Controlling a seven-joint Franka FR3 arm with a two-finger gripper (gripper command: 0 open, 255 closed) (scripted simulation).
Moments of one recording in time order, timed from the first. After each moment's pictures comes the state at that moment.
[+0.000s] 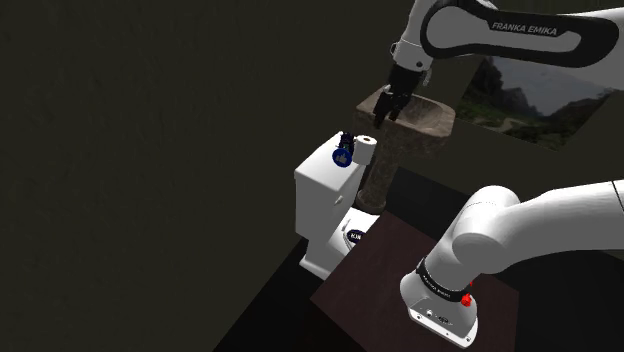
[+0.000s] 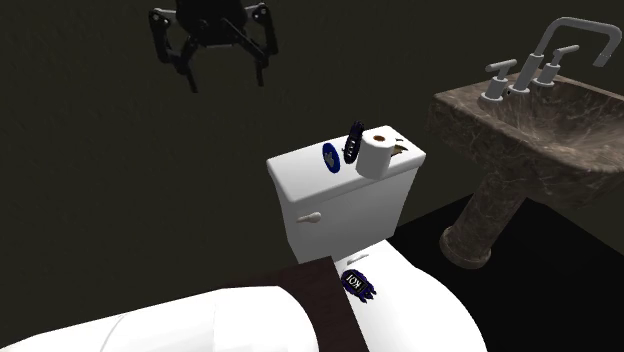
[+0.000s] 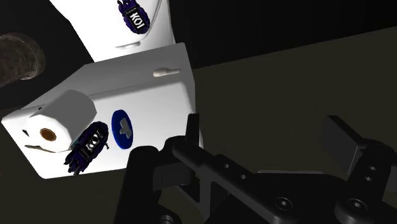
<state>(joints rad) -0.03 -0.73 -0.18 -2.40 -0.13 1.73 -0.09</state>
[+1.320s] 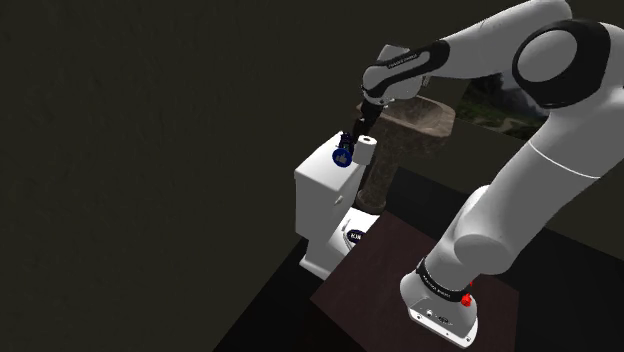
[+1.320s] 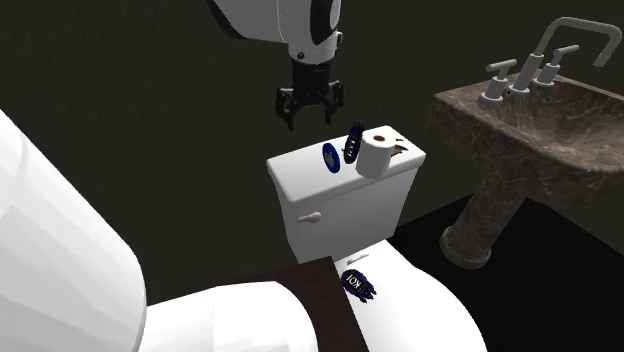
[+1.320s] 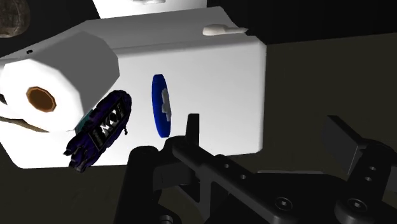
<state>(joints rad) 0.01 -0.07 -0.54 -2.26 0.02 2.26 -0.59</state>
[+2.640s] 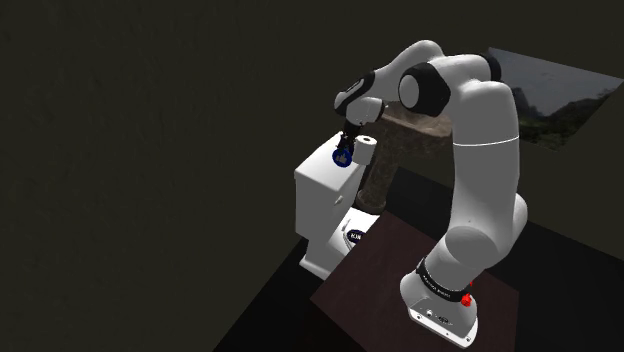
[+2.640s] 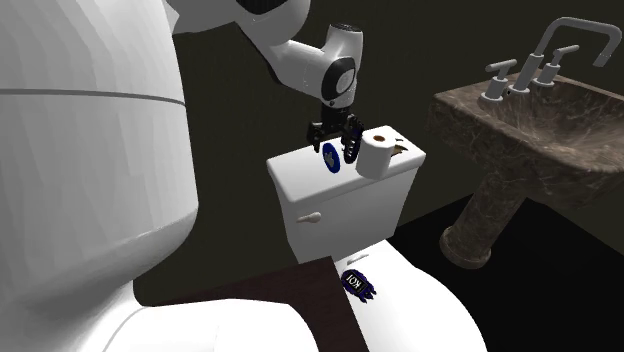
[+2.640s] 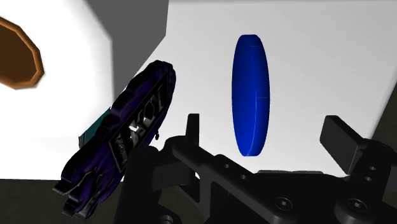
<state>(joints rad) -0.18 0.57 -0.44 -1.84 0.45 2.39 -1.02</state>
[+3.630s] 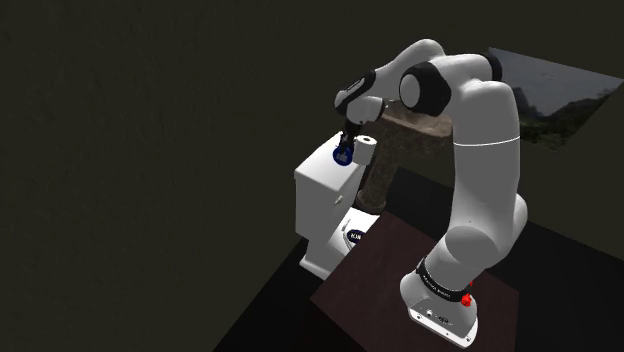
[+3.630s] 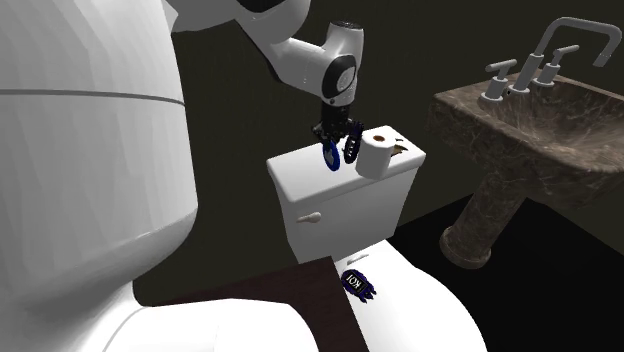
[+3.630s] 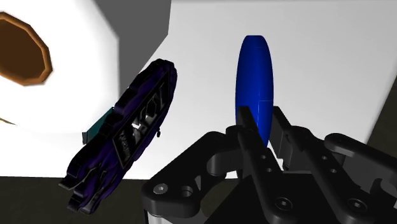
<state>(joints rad) -0.18 0.56 -0.44 -1.84 0.45 2.38 -1.02</state>
